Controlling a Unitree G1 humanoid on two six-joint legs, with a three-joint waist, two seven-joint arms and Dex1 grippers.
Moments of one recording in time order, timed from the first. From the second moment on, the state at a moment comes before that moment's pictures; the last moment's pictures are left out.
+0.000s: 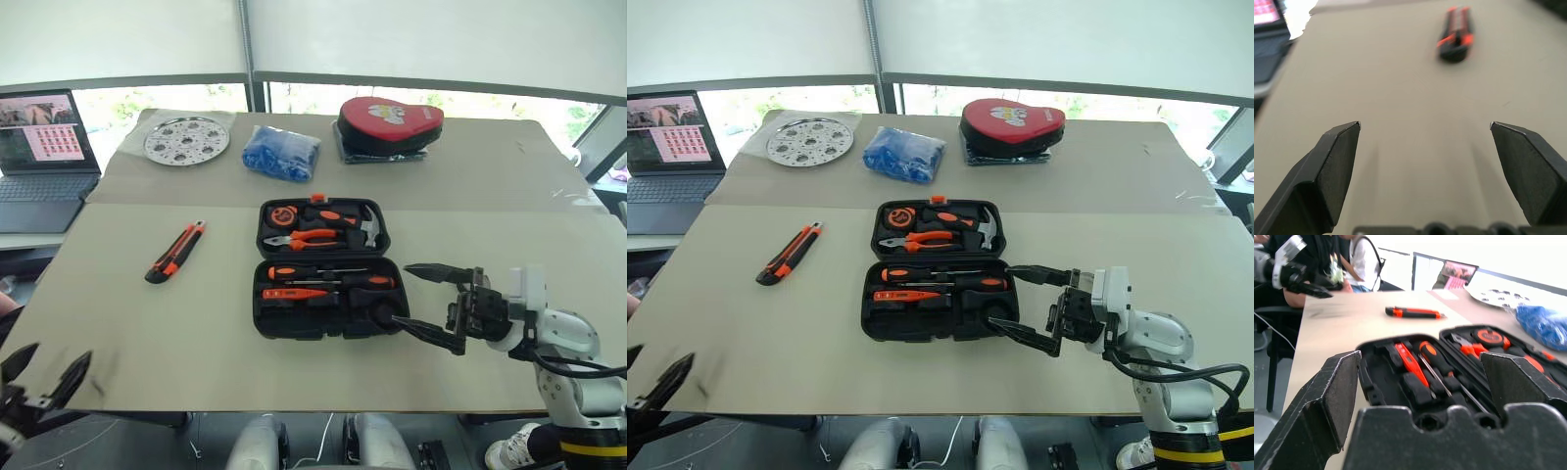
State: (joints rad) left arm 0.56 0.47 0.90 -0.18 -0.50 0.20 -0.83; right arm -0.02 -0.57 -0.18 -0.28 0.63 0.09 1.19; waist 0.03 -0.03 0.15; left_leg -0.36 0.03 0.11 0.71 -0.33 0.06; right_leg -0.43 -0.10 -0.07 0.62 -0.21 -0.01
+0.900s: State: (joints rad) left arm -0.47 0.75 0.16 0.41 -0.30 0.57 -0.68; right arm -0.11 -0.50 -0.10 -0.36 0.65 0.10 1.06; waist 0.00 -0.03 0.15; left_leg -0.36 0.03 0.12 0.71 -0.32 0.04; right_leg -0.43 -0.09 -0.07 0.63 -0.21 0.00
